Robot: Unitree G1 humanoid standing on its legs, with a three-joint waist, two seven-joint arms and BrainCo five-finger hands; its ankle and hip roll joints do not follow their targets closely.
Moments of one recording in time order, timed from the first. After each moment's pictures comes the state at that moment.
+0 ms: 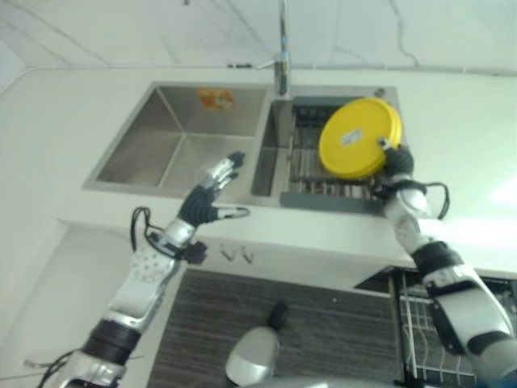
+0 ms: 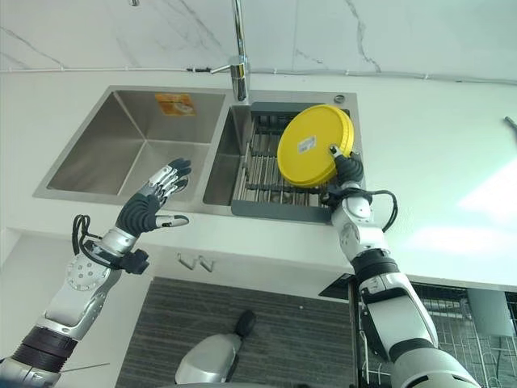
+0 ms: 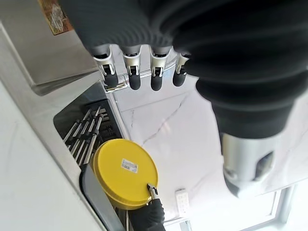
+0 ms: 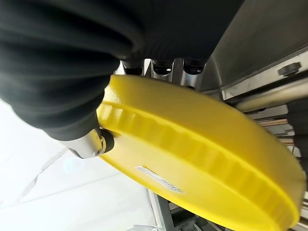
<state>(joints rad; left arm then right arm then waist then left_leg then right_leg) -0.12 0.64 -0.20 -0.06 -0.37 -0.35 -0.16 -0.72 -0.41 0.19 0.66 0.69 -0.13 -0.25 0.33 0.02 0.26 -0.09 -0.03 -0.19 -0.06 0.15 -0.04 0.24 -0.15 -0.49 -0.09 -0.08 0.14</state>
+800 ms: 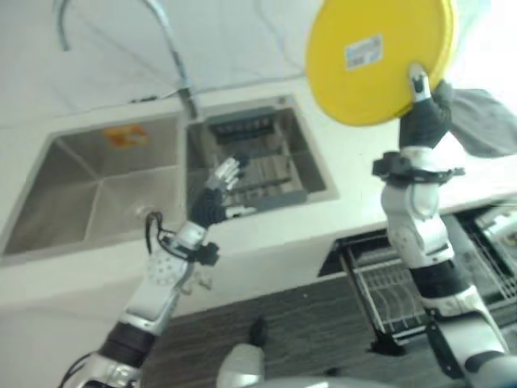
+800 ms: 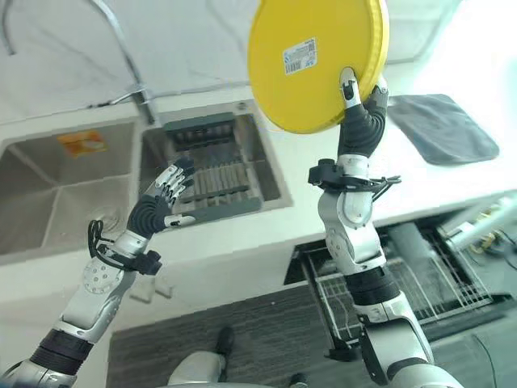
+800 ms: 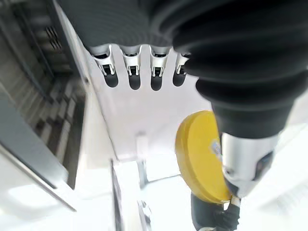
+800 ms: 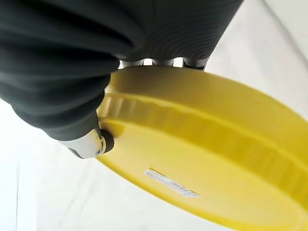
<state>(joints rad) -0.11 0.55 -0.24 -0.08 -0.37 -0.35 -0.11 -0.52 -0.39 0.18 -0.05 0.56 -0.37 -0.40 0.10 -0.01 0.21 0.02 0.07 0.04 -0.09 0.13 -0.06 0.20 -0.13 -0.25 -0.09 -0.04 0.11</state>
